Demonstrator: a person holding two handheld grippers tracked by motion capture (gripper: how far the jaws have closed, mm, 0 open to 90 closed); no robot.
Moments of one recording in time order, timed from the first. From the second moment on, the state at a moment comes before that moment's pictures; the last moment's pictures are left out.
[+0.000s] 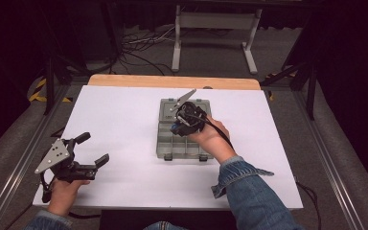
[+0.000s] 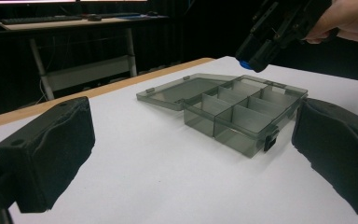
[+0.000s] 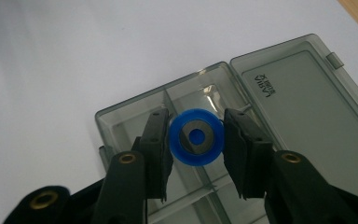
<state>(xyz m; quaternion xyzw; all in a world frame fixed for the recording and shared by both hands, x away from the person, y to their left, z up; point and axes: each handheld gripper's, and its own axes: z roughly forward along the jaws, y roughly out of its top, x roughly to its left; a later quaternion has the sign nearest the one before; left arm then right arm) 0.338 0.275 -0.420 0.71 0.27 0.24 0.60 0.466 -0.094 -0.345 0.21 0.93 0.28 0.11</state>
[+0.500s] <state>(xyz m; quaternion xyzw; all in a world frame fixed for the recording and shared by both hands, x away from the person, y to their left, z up) 0.339 0.275 -0.421 0.71 0.27 0.24 0.61 0.489 -0.098 -0.353 0.24 0.92 0.28 0.11</state>
